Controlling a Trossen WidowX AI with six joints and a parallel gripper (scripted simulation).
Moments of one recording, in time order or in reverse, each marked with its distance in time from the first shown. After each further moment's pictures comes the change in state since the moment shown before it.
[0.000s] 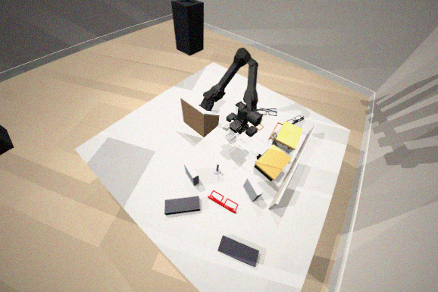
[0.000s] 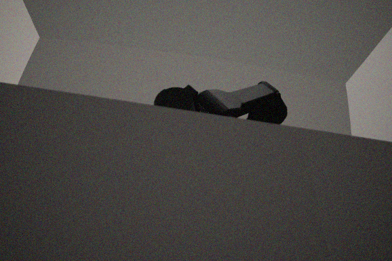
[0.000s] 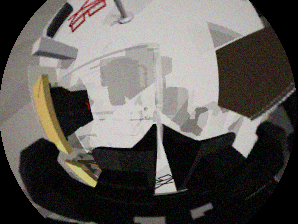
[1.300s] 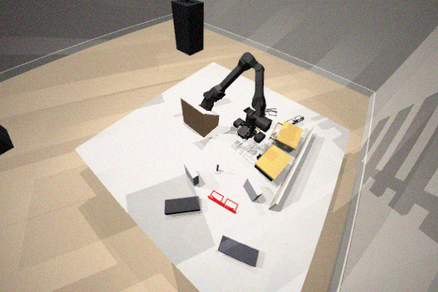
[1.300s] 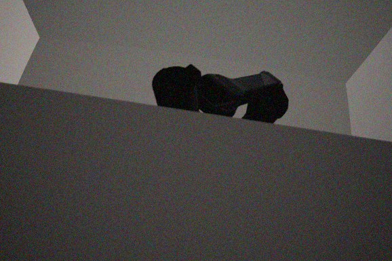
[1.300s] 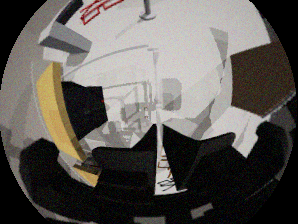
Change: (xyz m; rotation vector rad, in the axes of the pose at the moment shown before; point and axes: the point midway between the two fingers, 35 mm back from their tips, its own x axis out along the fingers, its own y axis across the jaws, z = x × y) arm 0.005 0.055 -0.001 -0.004 -0.010 0.010
